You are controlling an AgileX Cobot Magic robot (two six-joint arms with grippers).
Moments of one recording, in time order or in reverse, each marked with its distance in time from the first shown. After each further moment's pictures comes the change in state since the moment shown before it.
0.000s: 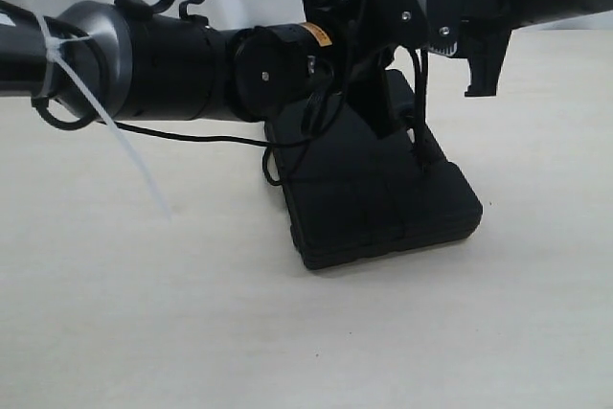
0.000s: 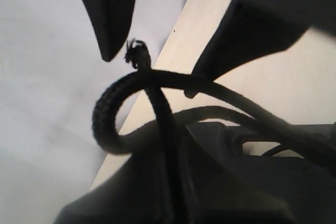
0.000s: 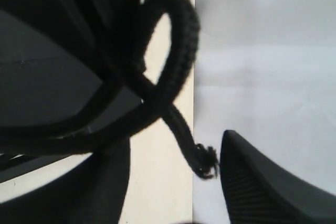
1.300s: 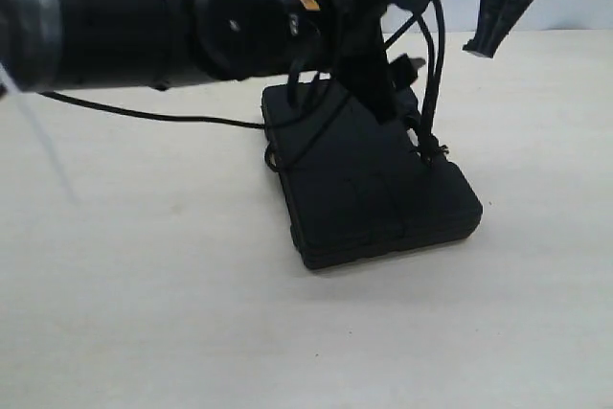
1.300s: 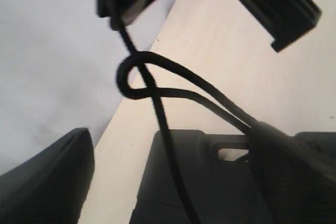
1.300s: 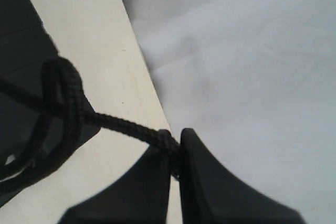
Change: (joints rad) left arm 0.016 -0.126 0.000 -0.105 0.164 0.022; right arm -0.060 -0.055 0.000 0.086 -0.123 0.270
